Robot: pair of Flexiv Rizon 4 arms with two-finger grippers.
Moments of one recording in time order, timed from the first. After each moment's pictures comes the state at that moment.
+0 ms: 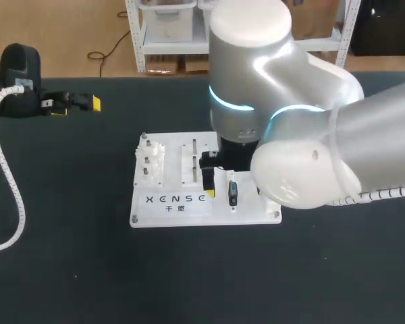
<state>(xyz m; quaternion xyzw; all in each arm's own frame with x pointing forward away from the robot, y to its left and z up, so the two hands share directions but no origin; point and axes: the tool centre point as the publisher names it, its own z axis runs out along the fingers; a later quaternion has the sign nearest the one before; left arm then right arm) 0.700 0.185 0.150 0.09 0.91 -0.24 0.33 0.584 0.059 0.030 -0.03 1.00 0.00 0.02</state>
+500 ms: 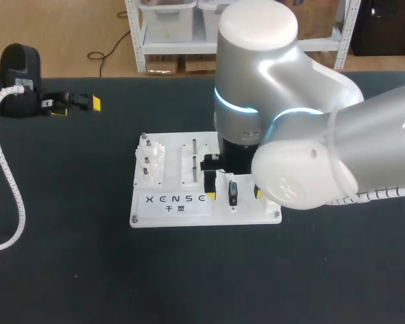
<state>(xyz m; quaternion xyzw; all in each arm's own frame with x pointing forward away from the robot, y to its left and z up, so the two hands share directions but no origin) 0.700 0.185 0.150 0.09 0.91 -0.24 0.33 0.586 0.061 0.017 -0.03 1.00 0.02 0.01</state>
